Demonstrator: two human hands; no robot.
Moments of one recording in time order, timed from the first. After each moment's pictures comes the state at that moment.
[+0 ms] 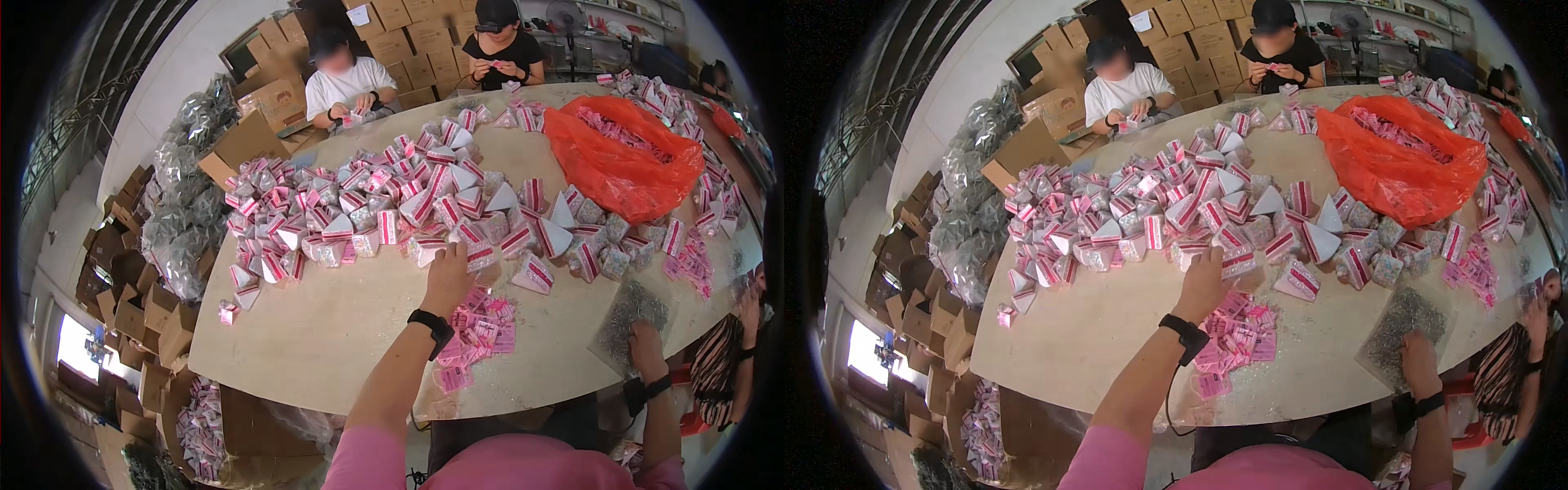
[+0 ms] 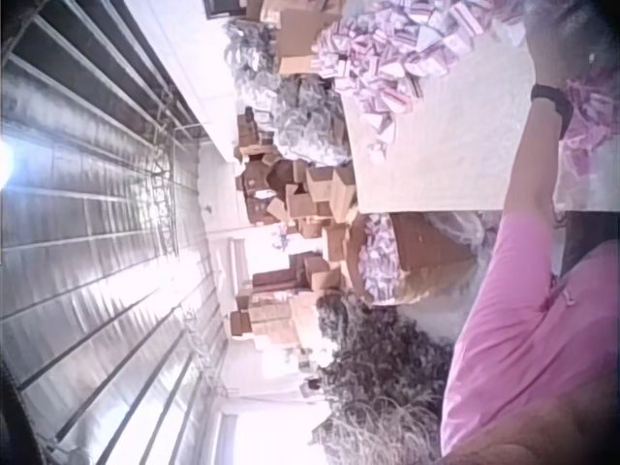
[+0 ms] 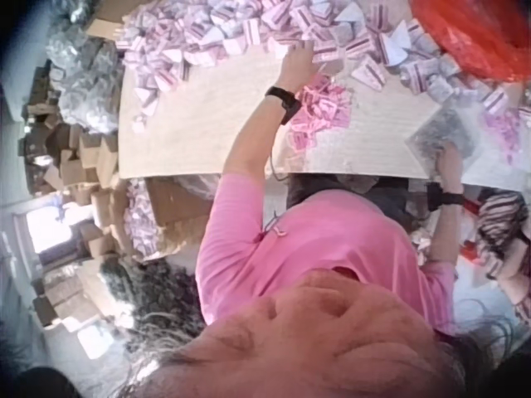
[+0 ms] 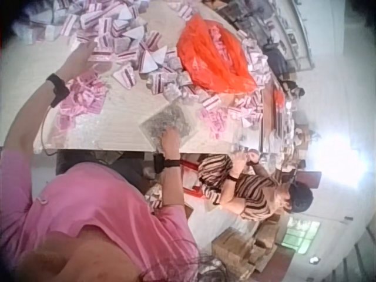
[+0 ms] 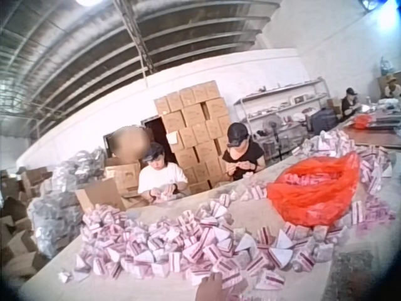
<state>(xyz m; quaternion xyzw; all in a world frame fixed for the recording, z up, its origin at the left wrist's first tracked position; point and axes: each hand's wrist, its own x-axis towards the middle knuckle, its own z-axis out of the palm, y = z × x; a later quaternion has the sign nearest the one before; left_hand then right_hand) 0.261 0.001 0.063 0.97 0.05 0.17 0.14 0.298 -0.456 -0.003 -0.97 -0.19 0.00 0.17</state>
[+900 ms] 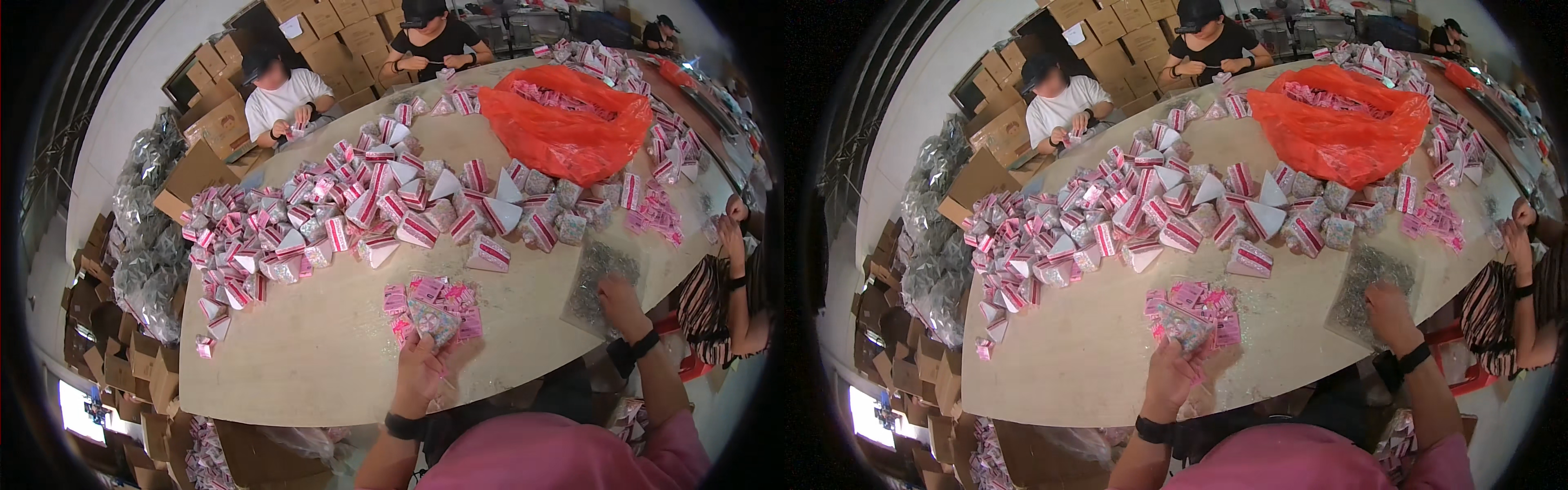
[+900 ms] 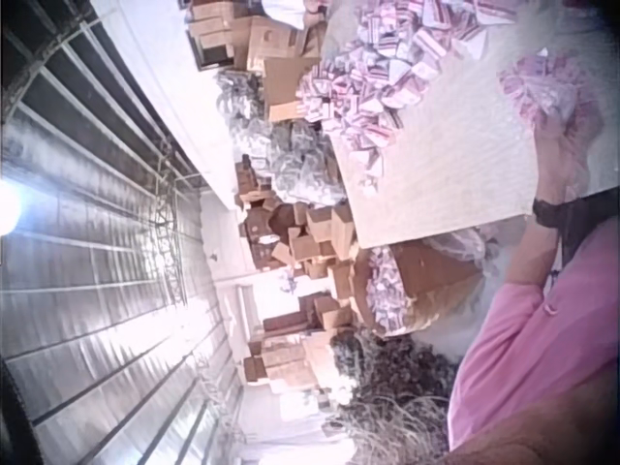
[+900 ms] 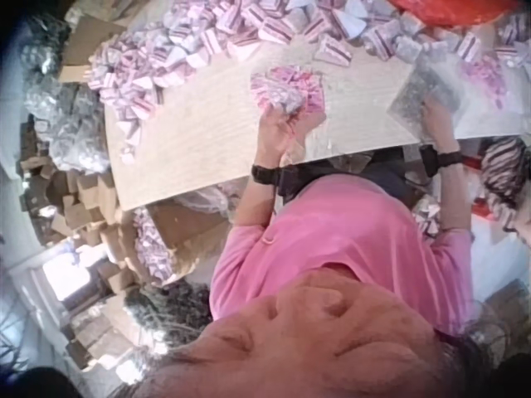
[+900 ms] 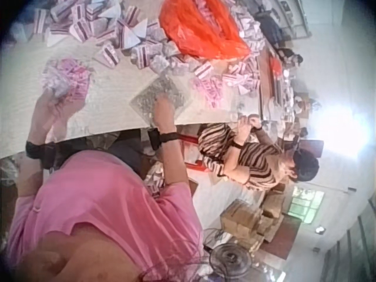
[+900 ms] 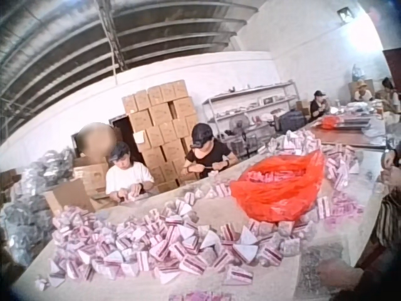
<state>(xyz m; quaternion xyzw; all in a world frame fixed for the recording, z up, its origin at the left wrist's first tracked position) 0.122 -0.082 0.049 0.38 0.15 0.07 0.91 0.289 -0.443 0.028 -0.95 -0.25 -0.04 0.19</state>
